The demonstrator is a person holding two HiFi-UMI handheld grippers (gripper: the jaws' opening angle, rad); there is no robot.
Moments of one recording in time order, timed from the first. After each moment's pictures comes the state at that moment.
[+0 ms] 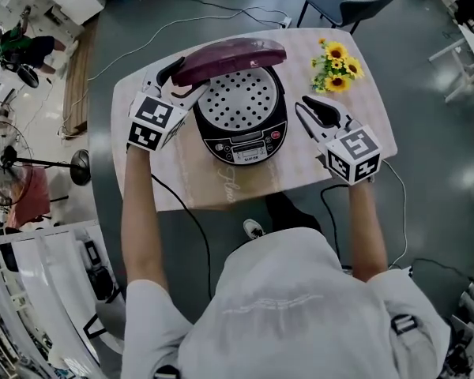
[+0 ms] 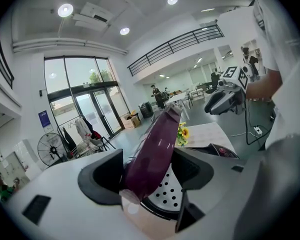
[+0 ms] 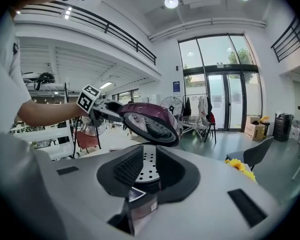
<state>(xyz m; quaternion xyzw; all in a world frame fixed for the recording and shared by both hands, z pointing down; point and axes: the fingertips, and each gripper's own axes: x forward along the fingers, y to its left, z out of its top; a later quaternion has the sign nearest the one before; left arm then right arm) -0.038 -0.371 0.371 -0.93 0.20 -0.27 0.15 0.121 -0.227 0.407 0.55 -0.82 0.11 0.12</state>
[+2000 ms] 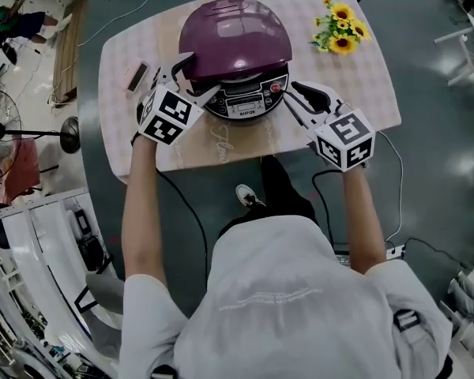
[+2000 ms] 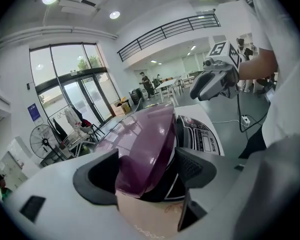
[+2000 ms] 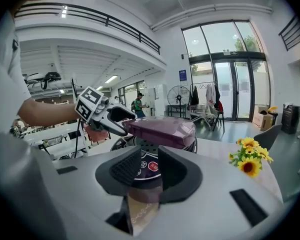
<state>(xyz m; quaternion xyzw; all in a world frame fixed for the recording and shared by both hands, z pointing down) -0.053 -0.287 0.476 -0.91 0.16 -0.36 0.14 0.073 -0.181 0.463 0.51 -0.83 0.15 0.15</state>
